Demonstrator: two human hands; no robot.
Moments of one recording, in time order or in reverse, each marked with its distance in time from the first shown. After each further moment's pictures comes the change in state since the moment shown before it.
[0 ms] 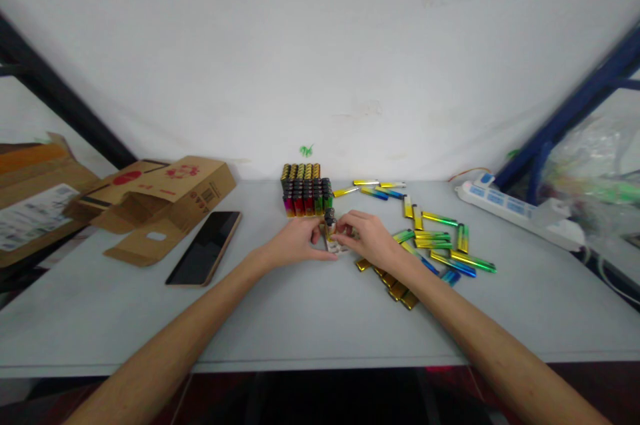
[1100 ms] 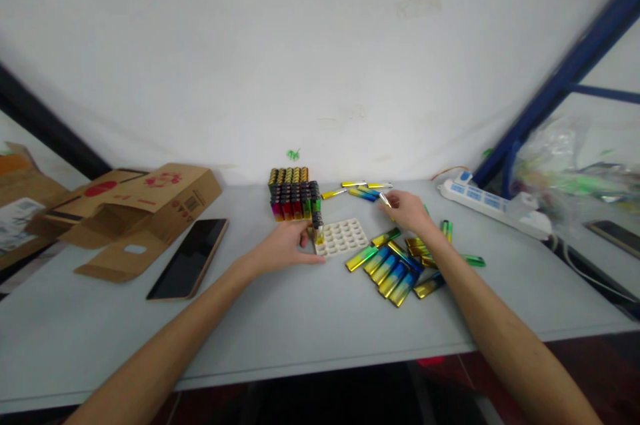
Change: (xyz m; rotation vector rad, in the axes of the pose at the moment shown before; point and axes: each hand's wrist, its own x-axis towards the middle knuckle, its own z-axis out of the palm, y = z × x) left_hand 0.000 0.000 -0.003 0.015 -0.016 -0.047; right_hand -0.019 0.098 -0.078 -0.252 0.175 0.636
